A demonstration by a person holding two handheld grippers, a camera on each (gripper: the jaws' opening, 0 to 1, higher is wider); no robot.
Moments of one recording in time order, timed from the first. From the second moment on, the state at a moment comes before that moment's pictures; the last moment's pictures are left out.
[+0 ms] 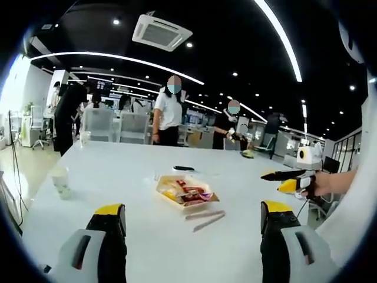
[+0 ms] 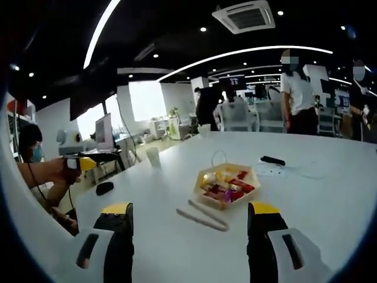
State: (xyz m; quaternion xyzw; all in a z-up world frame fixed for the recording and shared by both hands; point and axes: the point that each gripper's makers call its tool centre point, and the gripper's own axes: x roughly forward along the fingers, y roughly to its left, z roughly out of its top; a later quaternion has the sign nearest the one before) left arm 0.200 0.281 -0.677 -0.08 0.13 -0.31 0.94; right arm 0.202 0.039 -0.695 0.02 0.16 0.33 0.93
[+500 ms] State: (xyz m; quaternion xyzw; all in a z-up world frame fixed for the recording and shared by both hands) left arm 0.197 0.284 -0.684 -0.09 0.13 -0.31 0.94; right arm 0.200 0.045 -0.699 0.02 0.17 0.34 0.92
